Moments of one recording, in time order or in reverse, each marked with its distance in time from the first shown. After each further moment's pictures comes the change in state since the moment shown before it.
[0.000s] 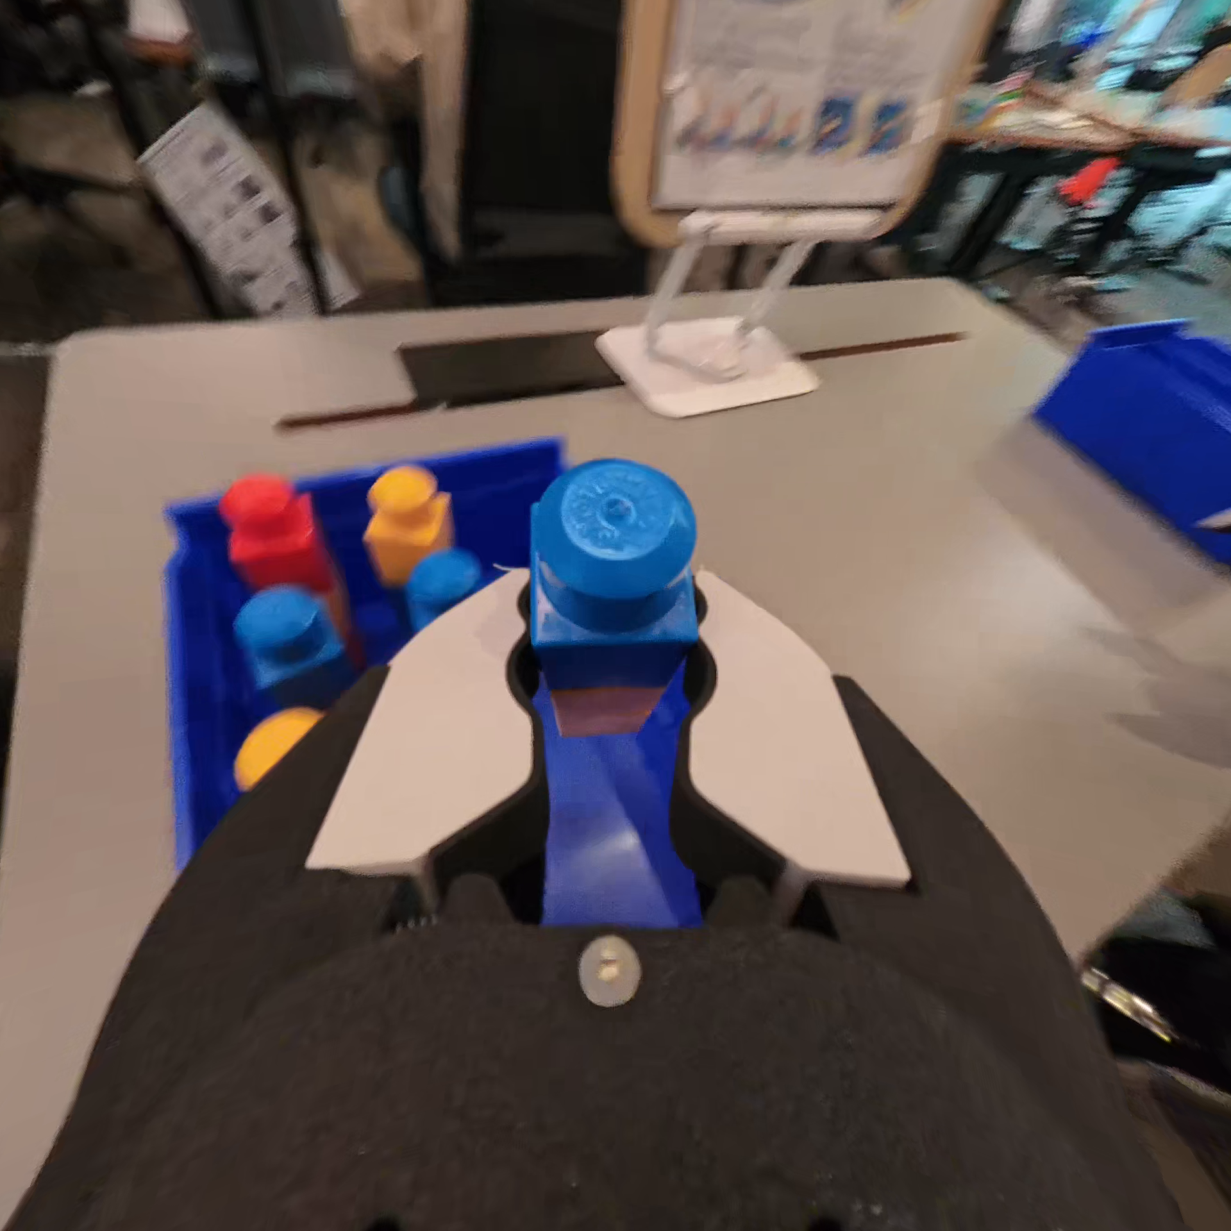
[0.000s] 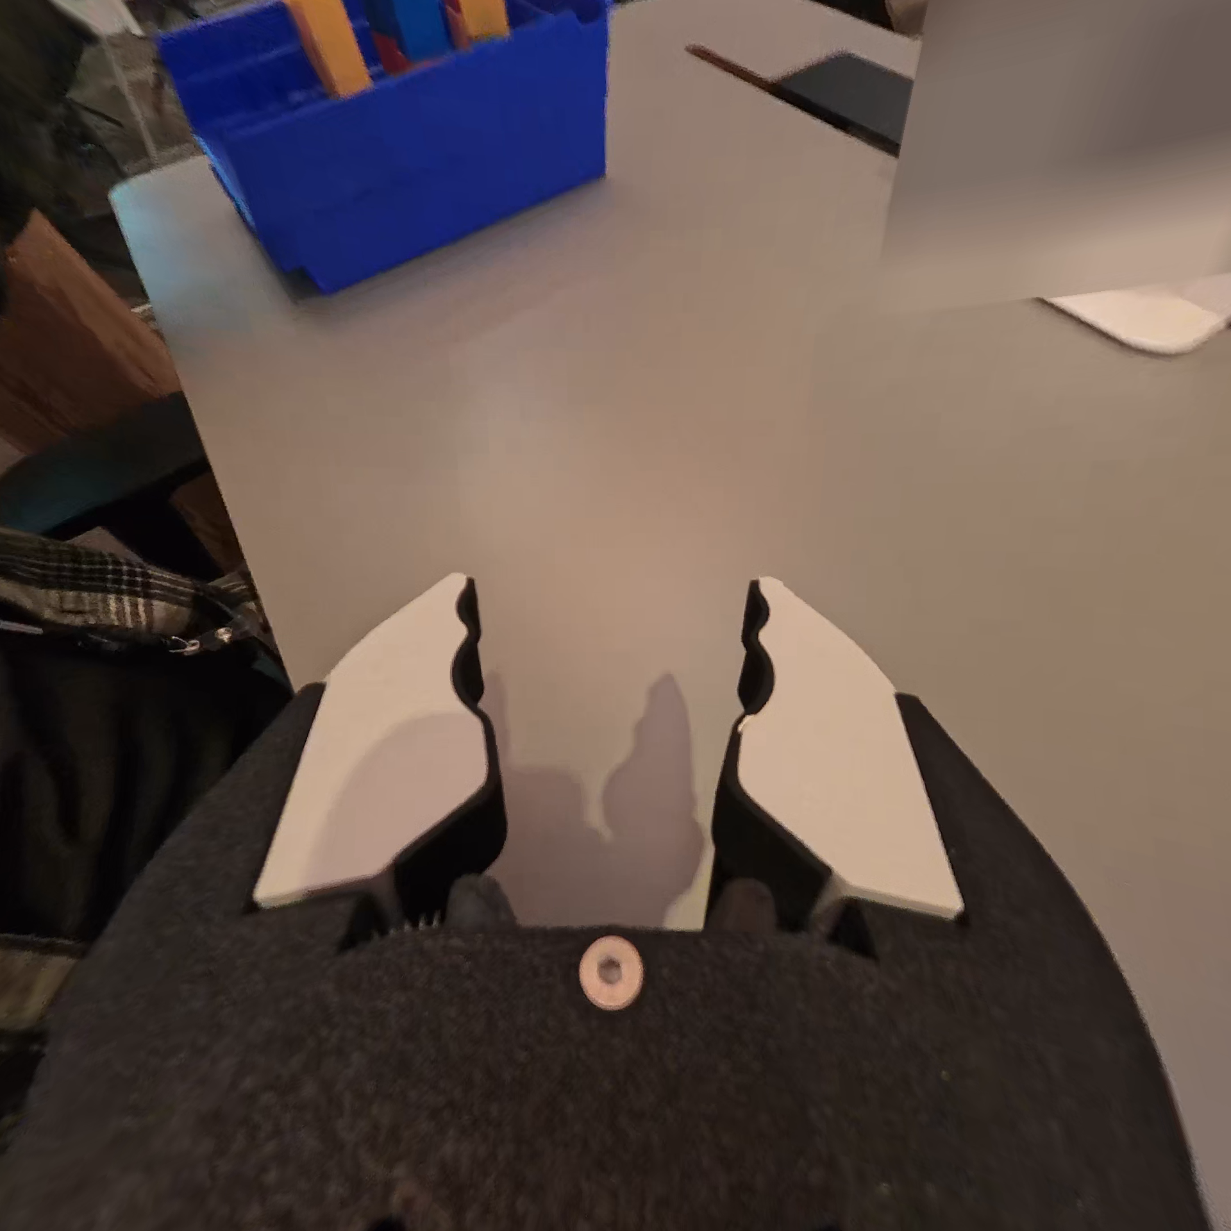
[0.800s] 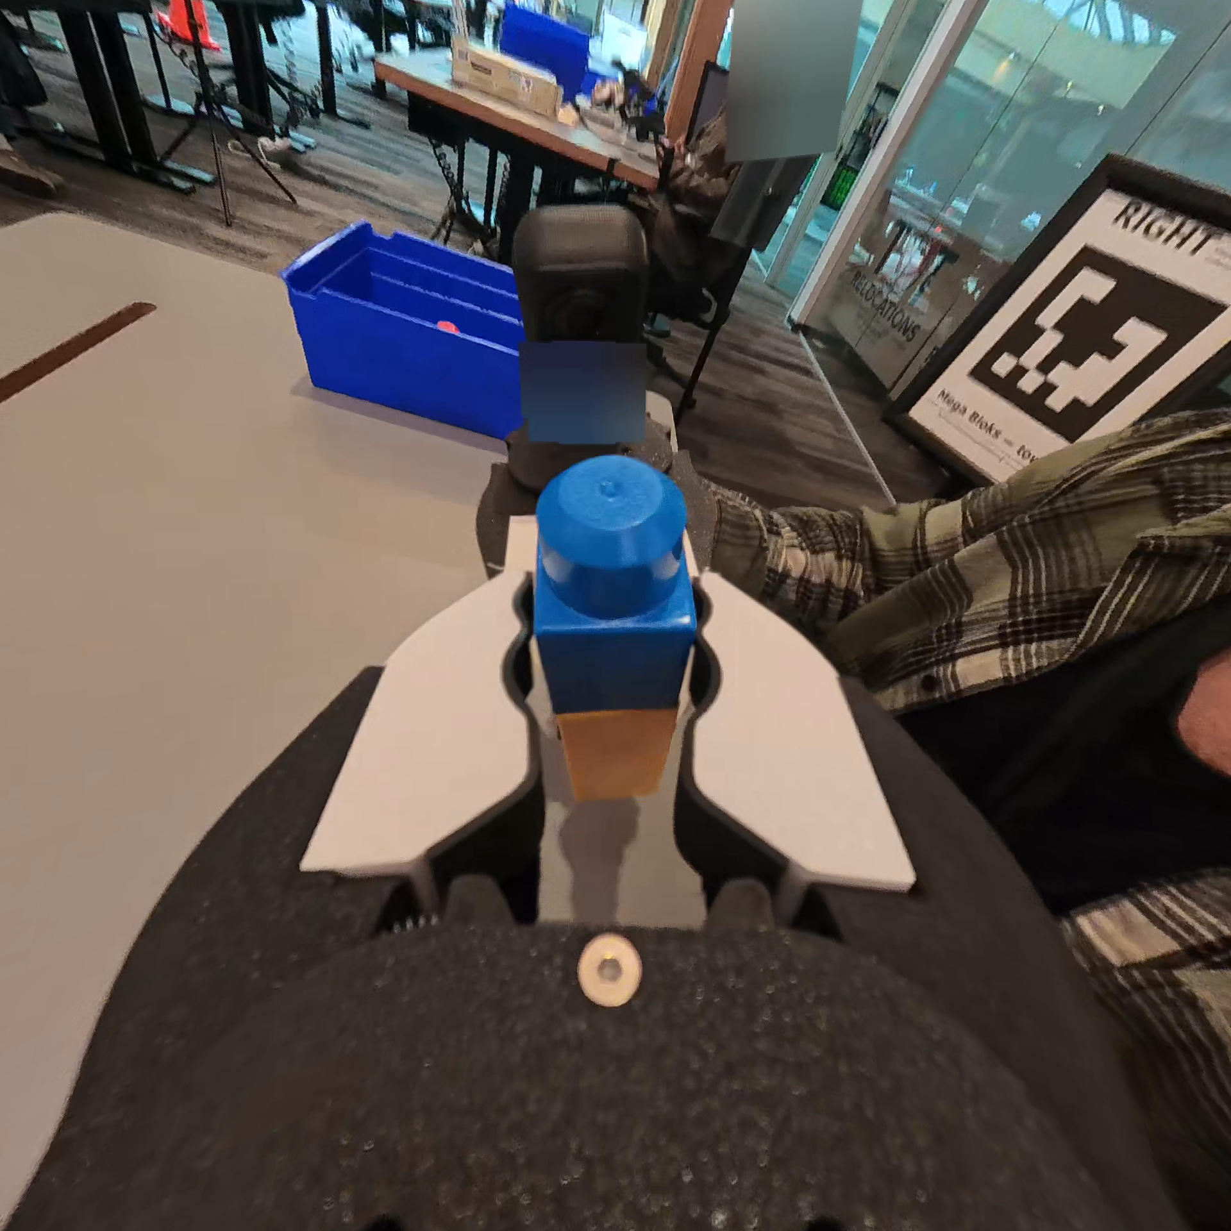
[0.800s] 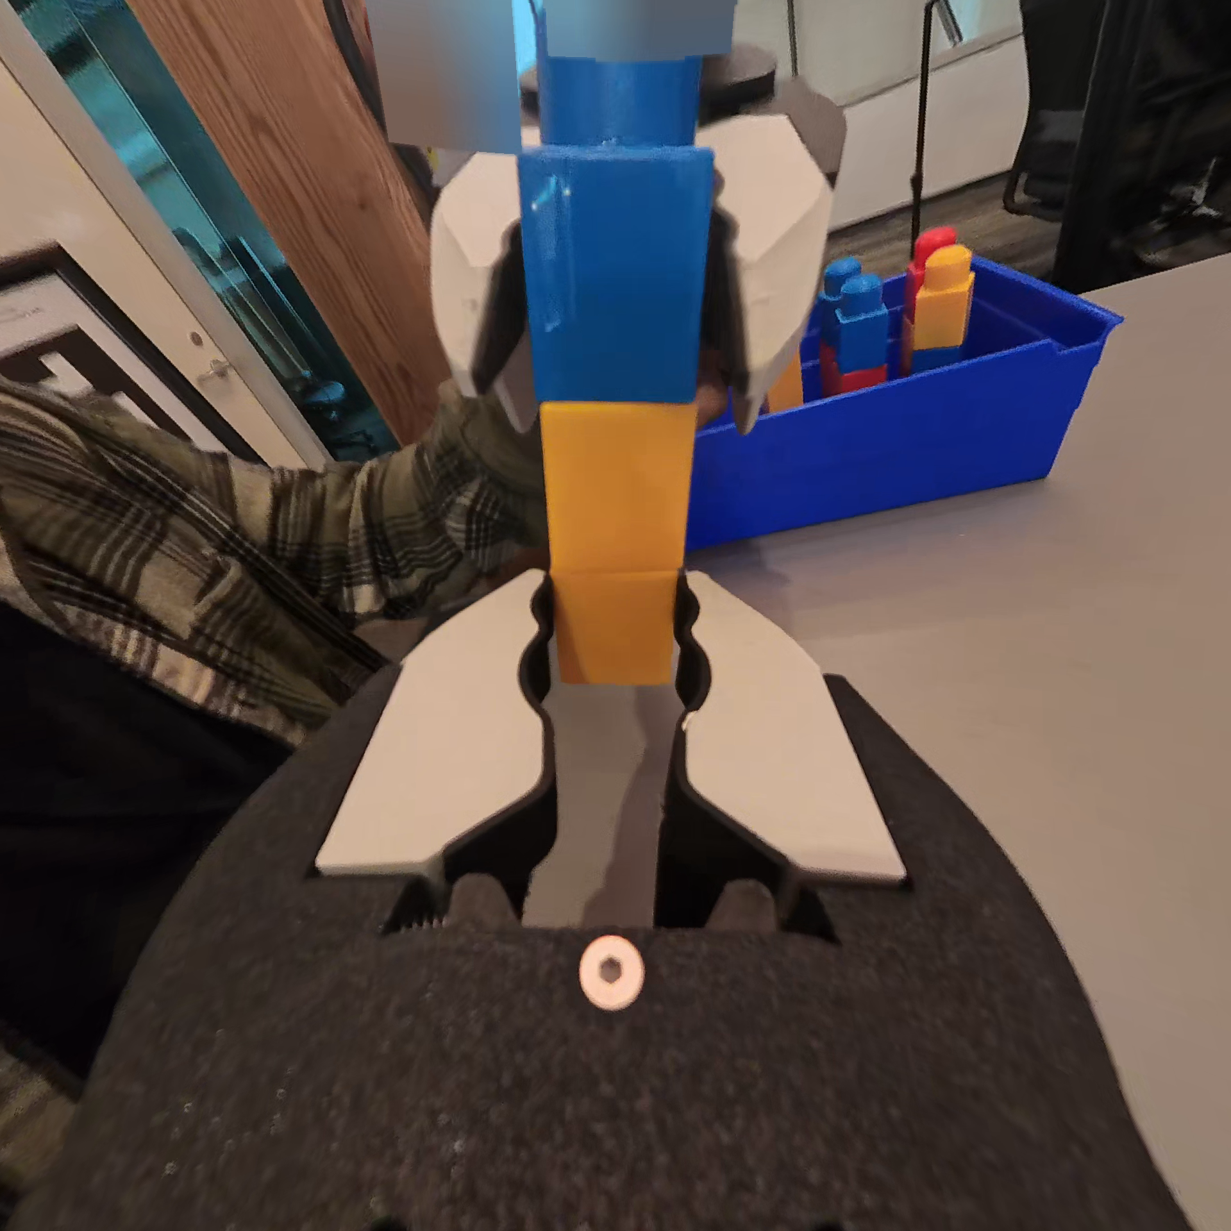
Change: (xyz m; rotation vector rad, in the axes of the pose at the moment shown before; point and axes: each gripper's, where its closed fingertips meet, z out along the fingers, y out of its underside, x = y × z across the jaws) left arm 0.297 -0.005 0.100 -0.137 1.041 0.192; right arm -0.092 -0.111 0.090 0.252 -0.696 0.009
